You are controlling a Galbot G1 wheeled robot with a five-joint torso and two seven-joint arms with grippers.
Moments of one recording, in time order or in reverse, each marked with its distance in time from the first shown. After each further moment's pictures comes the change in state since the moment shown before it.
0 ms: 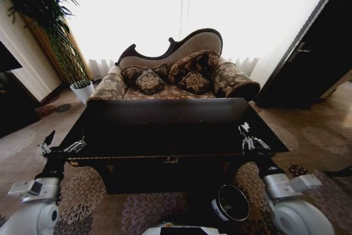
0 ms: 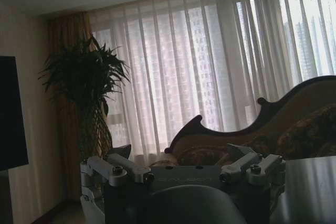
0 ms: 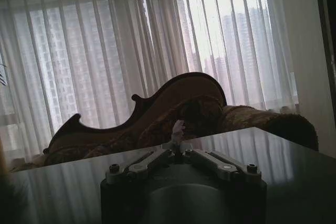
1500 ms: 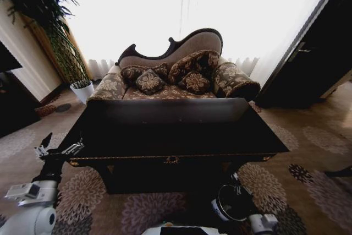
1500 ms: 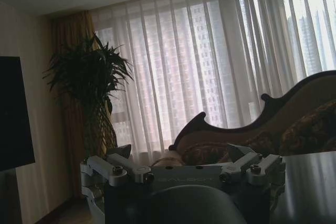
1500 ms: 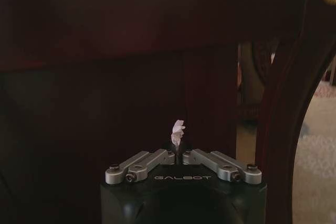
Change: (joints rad) left arm 0.014 -0.012 -0.011 -0.005 0.013 -0.001 0.000; right arm 0.088 0.041 -0.214 -0.779 -0.181 0.344 -0.248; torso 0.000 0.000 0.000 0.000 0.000
